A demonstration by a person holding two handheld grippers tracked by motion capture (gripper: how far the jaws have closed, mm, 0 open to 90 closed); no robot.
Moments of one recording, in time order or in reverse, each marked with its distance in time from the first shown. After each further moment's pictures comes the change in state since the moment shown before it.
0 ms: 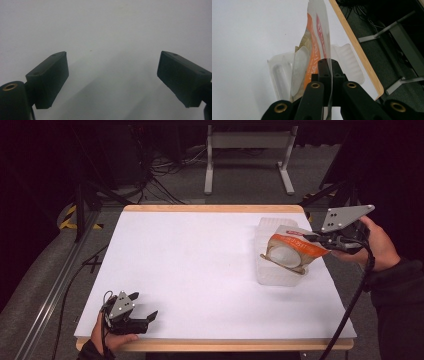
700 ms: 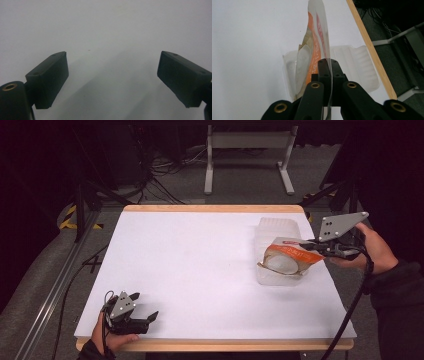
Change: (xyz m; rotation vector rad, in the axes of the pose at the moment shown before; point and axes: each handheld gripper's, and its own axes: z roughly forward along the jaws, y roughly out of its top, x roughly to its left) left arm 0.000 0.000 0.001 0.008 -0.008 0.004; right arm 0.009 -0.004 0.007 0.001 0.093 -0.065
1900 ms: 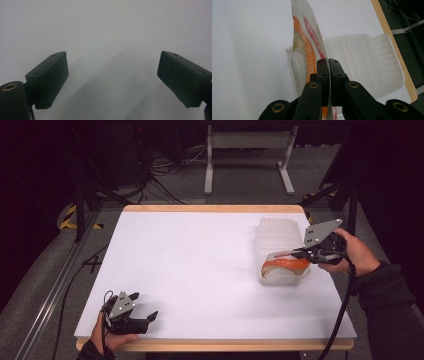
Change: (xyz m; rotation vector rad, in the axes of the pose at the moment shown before) left arm 0.001 0.000 0.000 0.000 0.001 -0.004; right arm 0.006 -0.008 0.040 0.087 0.072 0.009
